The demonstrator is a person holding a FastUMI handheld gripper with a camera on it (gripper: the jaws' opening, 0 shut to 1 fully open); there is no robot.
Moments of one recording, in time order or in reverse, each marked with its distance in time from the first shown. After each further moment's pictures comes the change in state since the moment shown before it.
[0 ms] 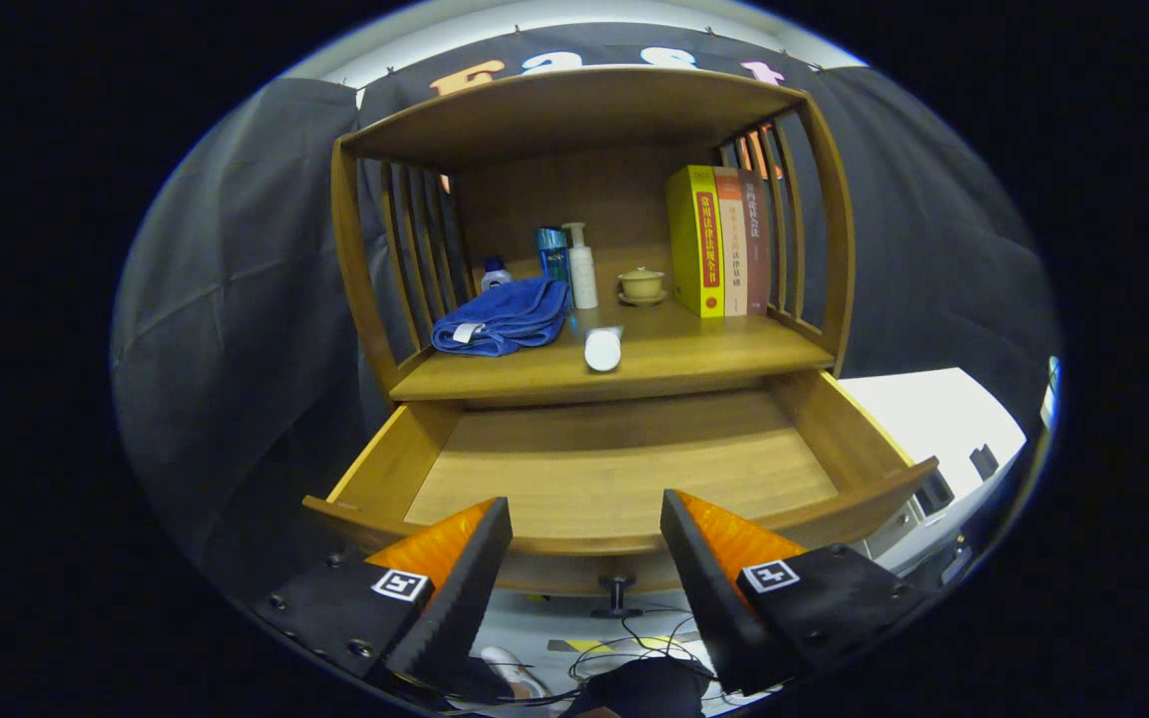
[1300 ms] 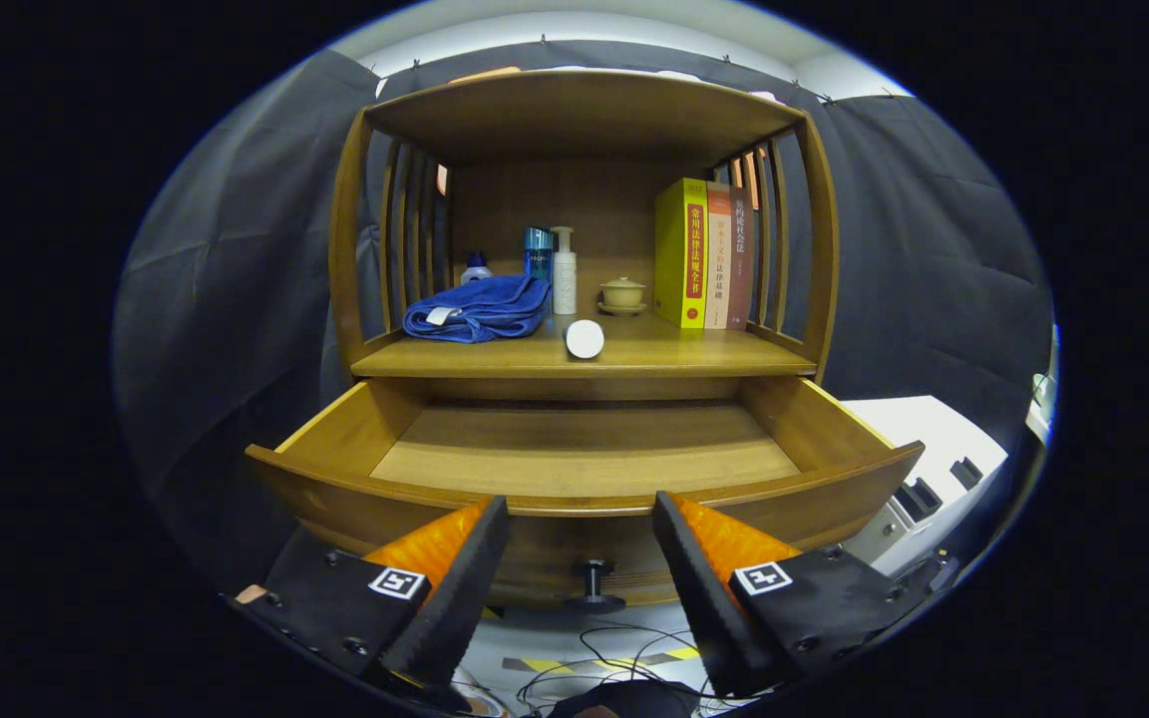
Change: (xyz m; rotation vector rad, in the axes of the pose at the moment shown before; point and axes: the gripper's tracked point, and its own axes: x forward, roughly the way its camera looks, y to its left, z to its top) arm 0.035 -0.013 -0.017 -0.090 -0.107 -0.106
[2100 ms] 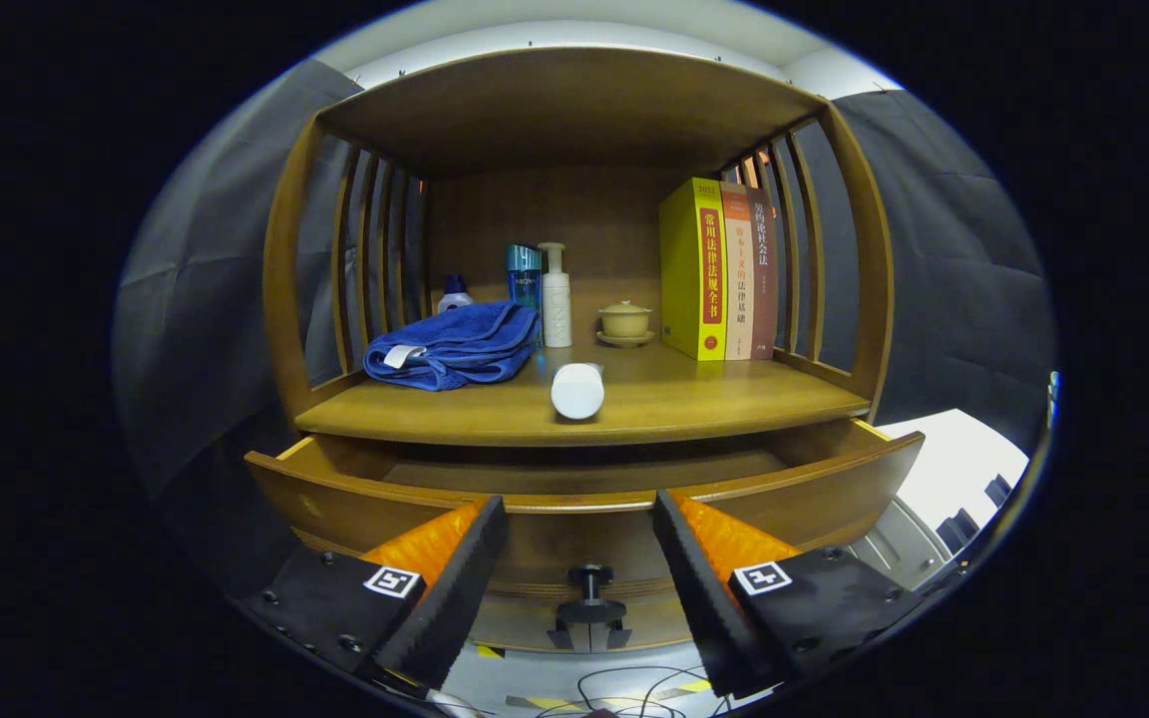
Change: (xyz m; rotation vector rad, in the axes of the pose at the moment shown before) arm 0.103 -0.004 0.040 0.026 -0.085 0.001
